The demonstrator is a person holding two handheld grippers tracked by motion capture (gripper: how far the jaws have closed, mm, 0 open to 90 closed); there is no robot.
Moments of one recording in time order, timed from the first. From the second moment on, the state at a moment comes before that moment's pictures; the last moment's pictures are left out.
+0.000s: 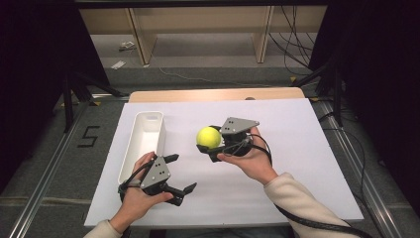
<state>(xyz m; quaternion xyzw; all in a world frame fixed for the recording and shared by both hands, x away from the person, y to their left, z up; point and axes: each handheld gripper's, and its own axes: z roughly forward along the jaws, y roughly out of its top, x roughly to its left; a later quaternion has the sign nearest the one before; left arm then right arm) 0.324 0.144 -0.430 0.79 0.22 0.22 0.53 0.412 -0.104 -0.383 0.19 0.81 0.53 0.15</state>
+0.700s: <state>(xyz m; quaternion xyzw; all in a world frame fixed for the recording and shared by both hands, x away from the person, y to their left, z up) 0.325 0.145 -0.429 0.79 0.21 0.23 0.53 0.414 -0.086 -0.376 0.19 0.80 0.55 0.14</state>
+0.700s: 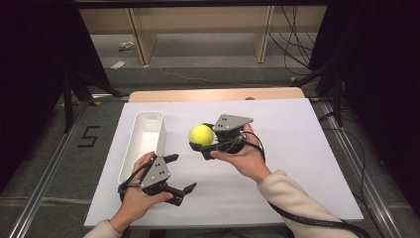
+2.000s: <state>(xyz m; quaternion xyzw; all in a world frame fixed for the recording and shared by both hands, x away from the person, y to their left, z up) 0.323 0.143 -0.430 0.79 0.22 0.21 0.53 0.420 -0.073 -0.371 0.19 0.80 0.55 0.15</state>
